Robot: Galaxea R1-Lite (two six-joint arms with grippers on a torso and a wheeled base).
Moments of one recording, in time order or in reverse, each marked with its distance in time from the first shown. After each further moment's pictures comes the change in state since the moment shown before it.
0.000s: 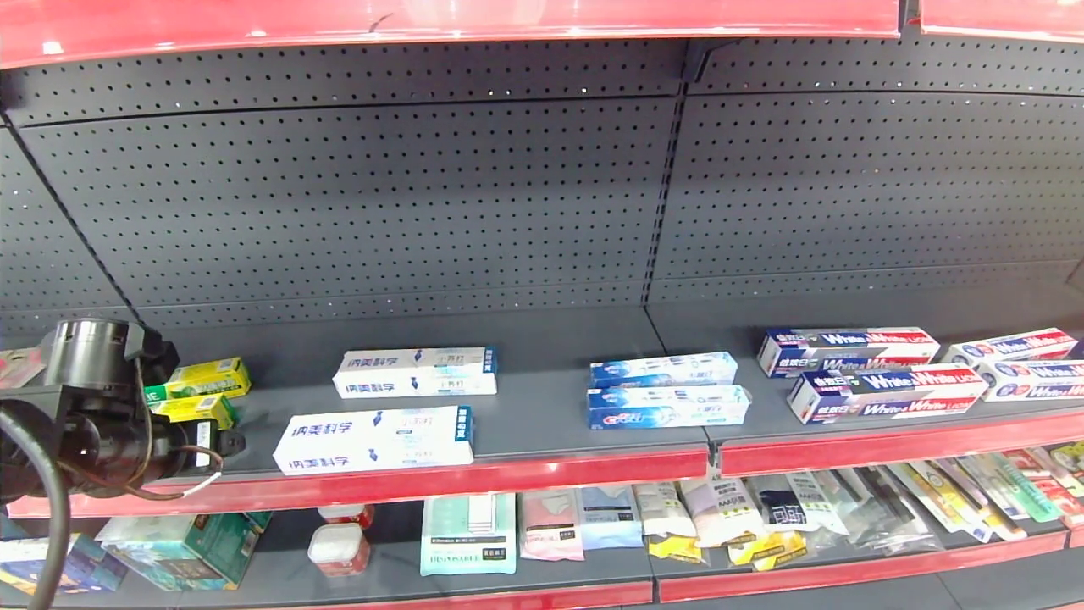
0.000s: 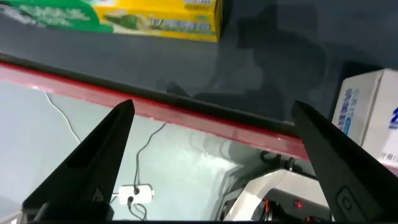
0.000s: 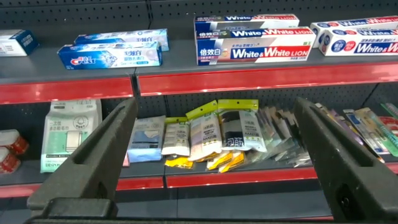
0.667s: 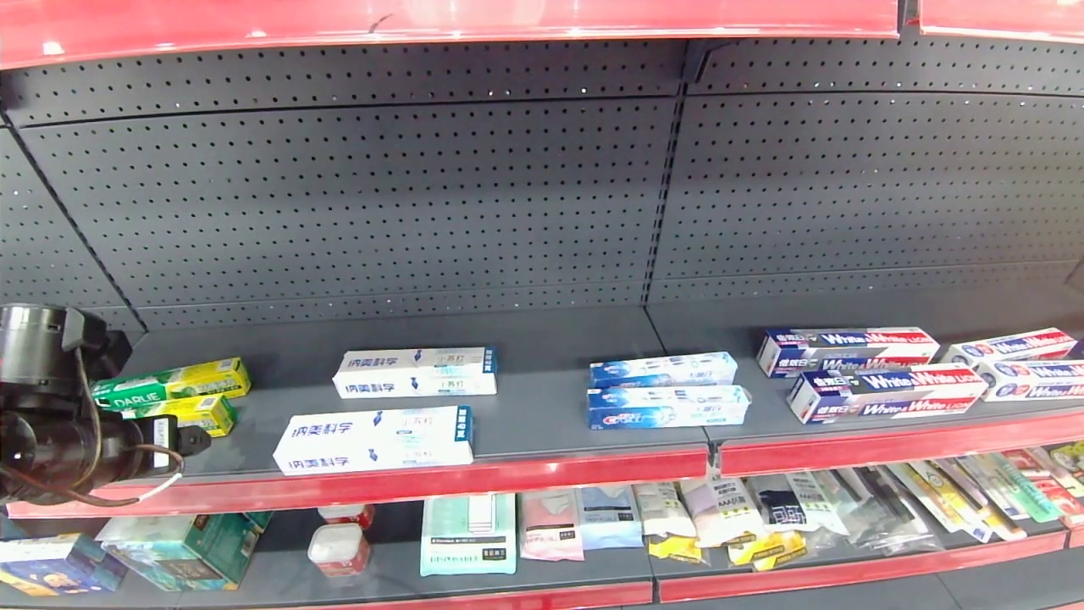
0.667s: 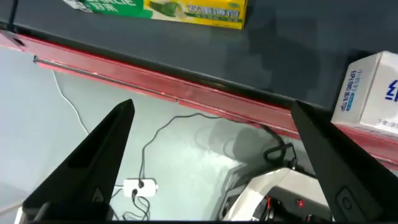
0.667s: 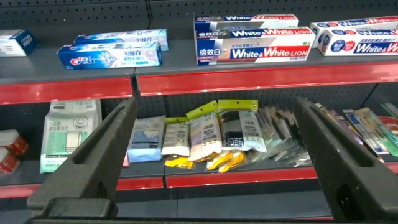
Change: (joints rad) left arm 0.027 -0.151 -0.003 0.132 0.021 0.000; right arm -0.001 0.000 0.000 0.000 0.000 0.000
